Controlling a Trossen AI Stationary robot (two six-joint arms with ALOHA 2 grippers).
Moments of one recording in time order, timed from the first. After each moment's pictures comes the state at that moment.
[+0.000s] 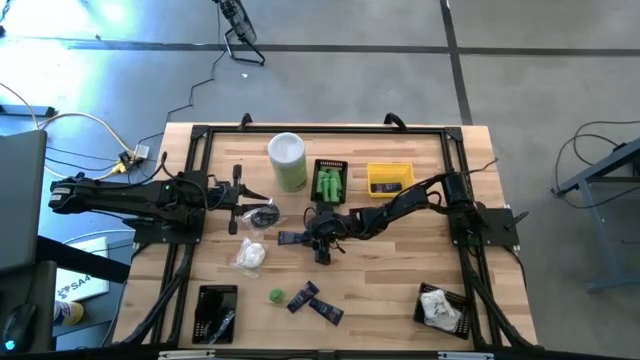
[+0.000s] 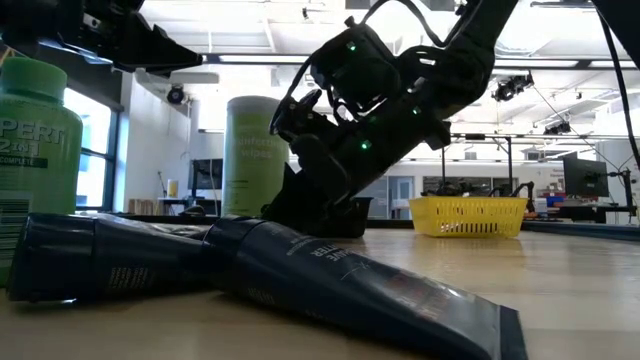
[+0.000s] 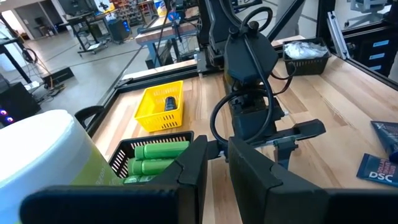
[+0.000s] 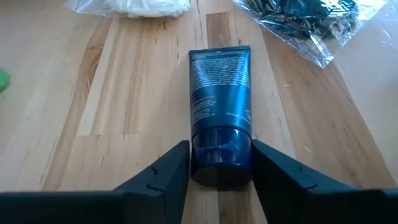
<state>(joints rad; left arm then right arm) 0.03 0.55 0.36 0.06 -0.01 0.23 0.09 2.12 1.11 0.40 0.02 0.16</state>
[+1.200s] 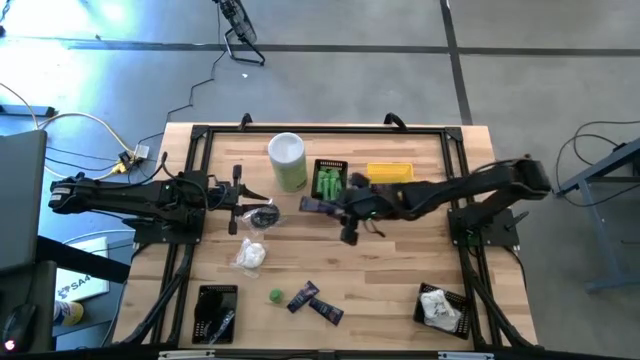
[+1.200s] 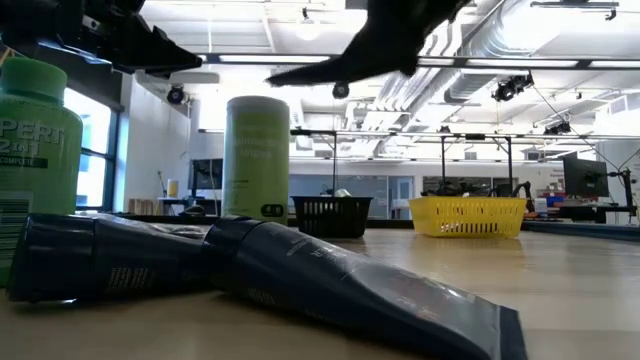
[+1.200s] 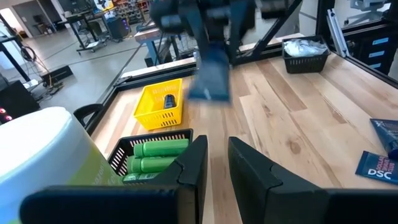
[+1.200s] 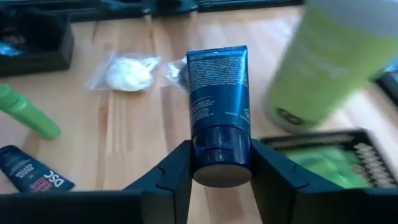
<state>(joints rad) 0.03 0.55 0.36 0.05 -0.01 0.23 0.12 1.52 1.11 -0.21 0.27 0.19</state>
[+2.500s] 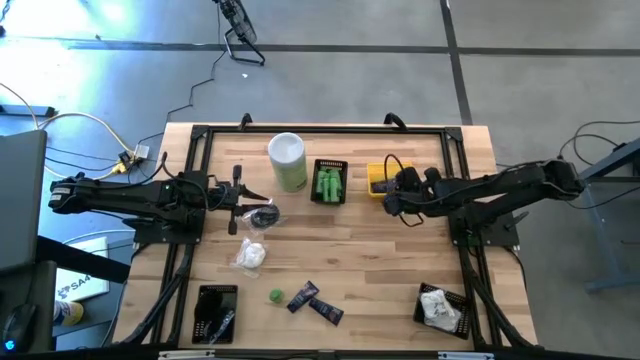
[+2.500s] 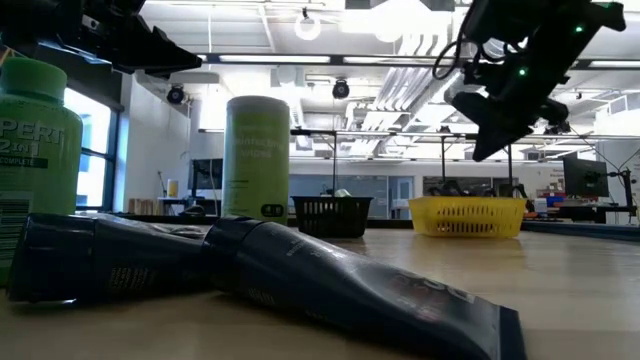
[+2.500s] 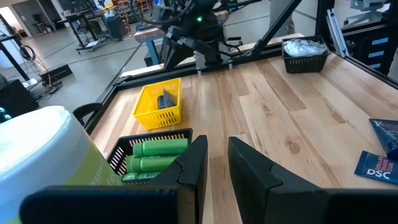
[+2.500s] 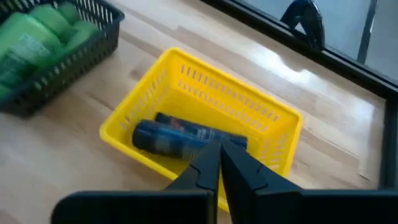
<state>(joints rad) 0.03 0.55 0.36 0.05 -0.01 0.23 0.04 1.21 0.72 -0.73 0.76 0.92</state>
